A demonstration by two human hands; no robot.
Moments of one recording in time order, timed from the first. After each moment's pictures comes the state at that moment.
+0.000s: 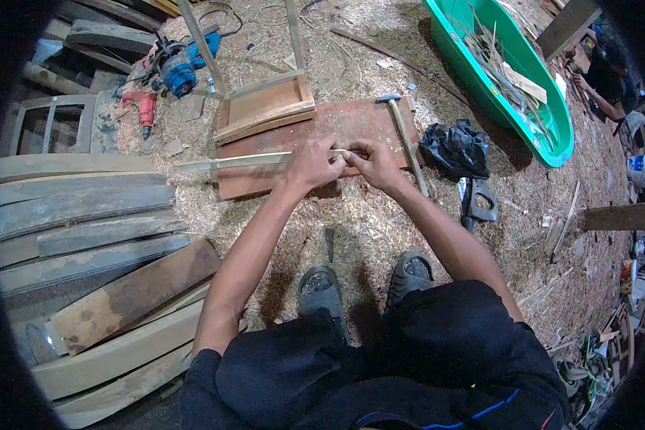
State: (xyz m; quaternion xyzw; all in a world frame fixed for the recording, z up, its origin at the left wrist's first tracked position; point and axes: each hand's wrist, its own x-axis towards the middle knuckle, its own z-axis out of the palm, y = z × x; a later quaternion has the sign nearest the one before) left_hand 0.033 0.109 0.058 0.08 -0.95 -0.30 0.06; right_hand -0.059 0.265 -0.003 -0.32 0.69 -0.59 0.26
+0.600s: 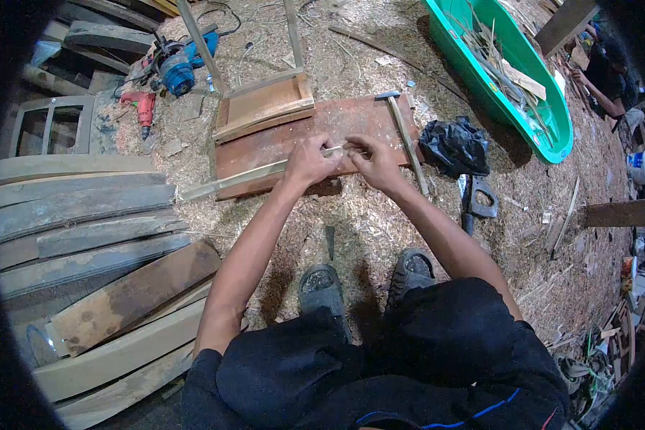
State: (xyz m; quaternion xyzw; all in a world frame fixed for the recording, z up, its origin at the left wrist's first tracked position) left_hand 0.035 0.101 0.038 0.15 -0.92 -0.35 0.05; right_hand -0.050 0.271 -0.003 -0.32 0.72 -0.59 0.18
